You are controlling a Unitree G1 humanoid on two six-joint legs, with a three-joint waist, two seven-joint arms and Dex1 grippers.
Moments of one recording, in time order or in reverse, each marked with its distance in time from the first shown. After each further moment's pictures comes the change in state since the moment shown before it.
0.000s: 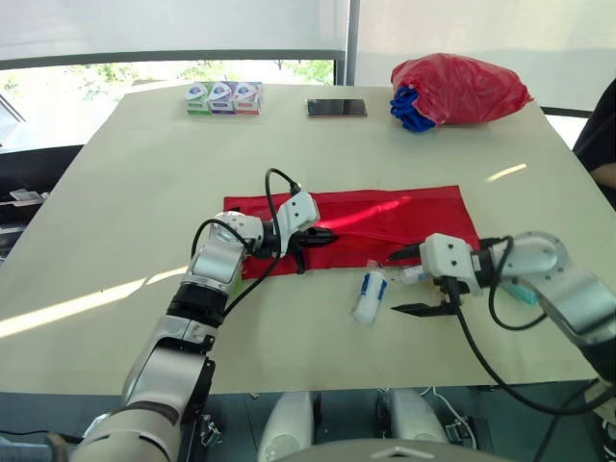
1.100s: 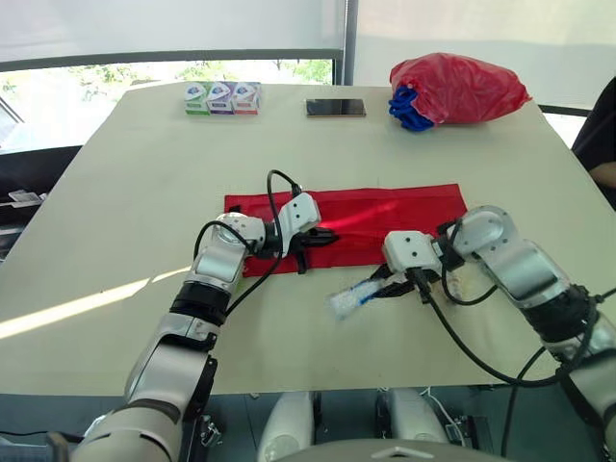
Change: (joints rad) left arm -0.007 -0.011 -0.011 0.050 -0.004 -0.058 0.010; right arm -0.122 0.217 0.015 0.055 -0.154 0.171 0.164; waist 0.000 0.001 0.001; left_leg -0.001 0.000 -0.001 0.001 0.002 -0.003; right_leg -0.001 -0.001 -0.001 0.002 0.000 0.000
